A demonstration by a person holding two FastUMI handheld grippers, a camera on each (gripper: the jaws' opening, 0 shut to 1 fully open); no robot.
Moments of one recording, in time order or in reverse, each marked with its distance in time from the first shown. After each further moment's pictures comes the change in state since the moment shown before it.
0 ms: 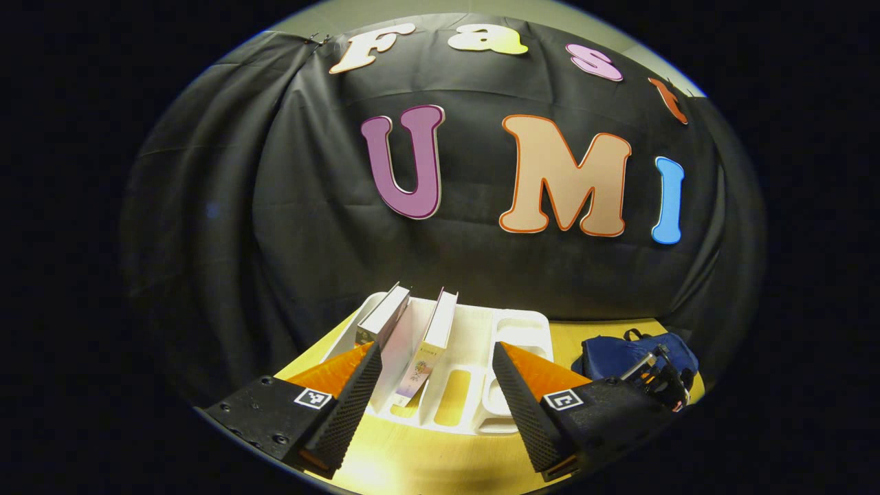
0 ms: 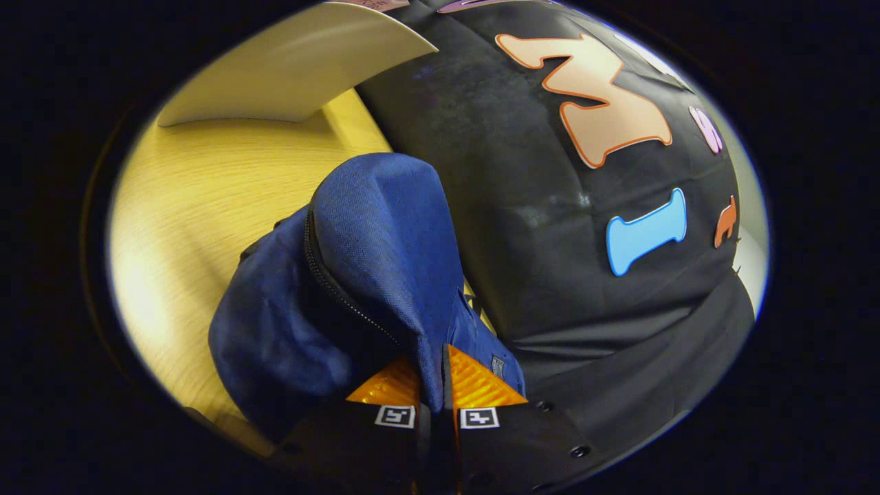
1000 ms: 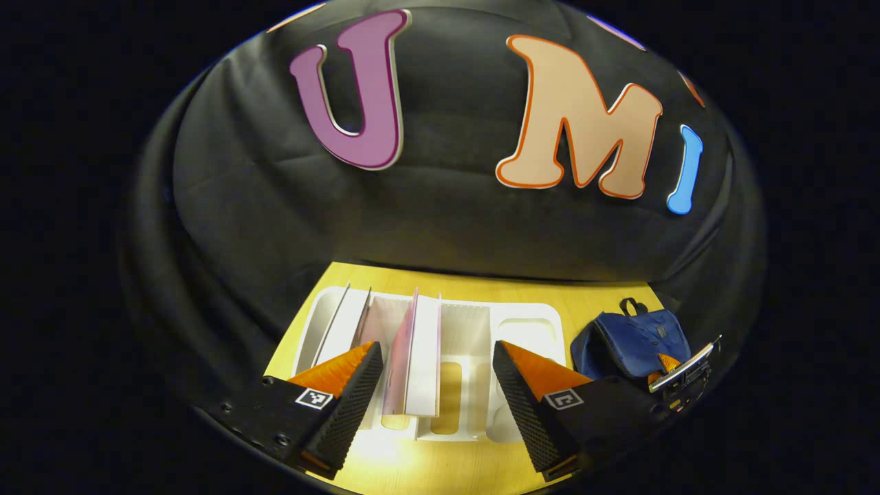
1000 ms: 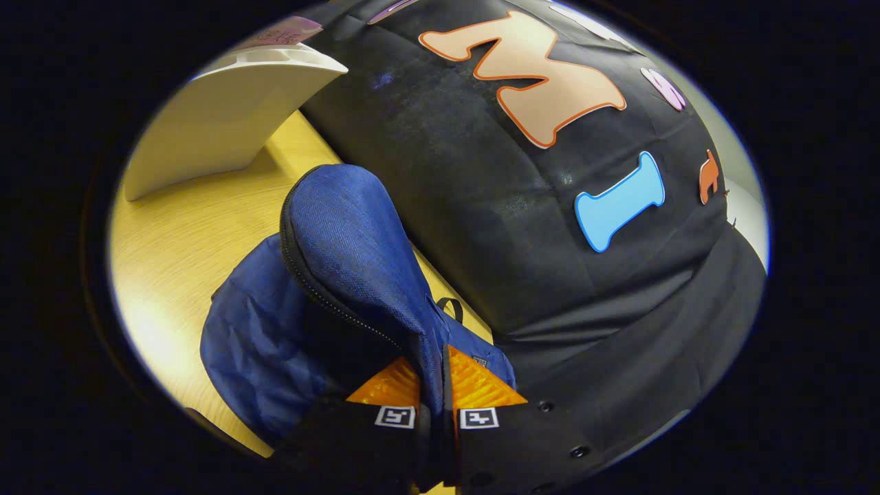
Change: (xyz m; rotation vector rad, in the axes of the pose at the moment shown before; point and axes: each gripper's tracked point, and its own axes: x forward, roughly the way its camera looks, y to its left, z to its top) left arm 0.125 -0.009 0.004 0.051 0.422 -0.162; right arm -0.002 -0.051 0.008 0.162 -0.011 -0.017
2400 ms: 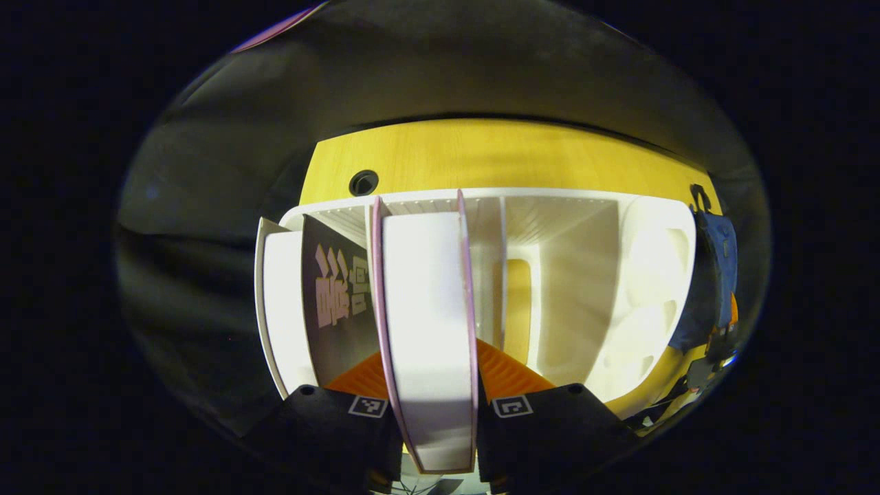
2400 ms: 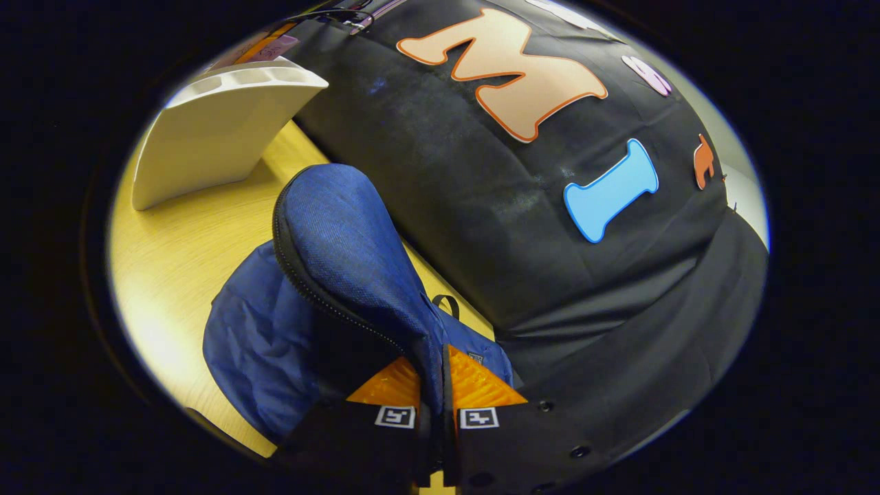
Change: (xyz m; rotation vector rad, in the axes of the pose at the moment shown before) left arm 0.072 0.069 -0.079 0.138 0.769 0.169; right arm -0.008 -0.019 -0.006 0.054 0.000 0.024
